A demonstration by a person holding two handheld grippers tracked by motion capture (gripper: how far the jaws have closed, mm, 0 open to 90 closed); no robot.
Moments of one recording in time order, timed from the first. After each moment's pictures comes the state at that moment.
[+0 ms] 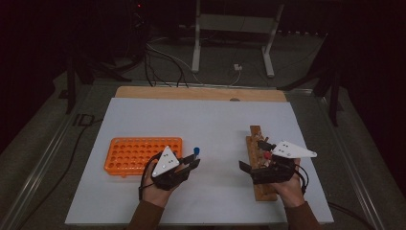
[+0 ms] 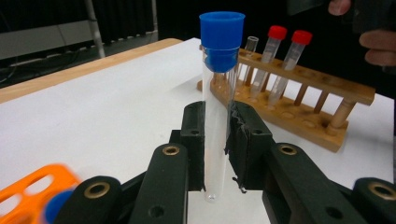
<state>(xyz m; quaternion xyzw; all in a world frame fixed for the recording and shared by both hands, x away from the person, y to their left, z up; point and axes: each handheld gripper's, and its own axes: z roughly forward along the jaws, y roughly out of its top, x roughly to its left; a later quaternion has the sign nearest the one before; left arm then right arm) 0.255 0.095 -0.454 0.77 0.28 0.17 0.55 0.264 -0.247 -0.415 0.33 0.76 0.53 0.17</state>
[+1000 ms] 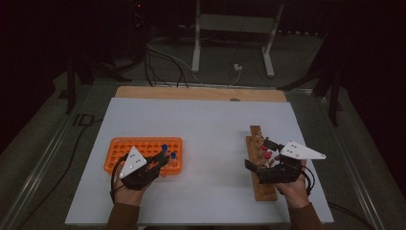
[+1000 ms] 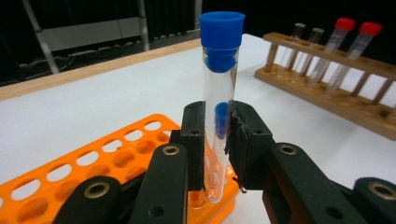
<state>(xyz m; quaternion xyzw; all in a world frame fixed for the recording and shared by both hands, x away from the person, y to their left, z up) 0.254 0.163 -0.462 0.74 0.34 0.22 0.53 0.260 -0.259 -0.411 0.34 0.74 0.55 0.18</state>
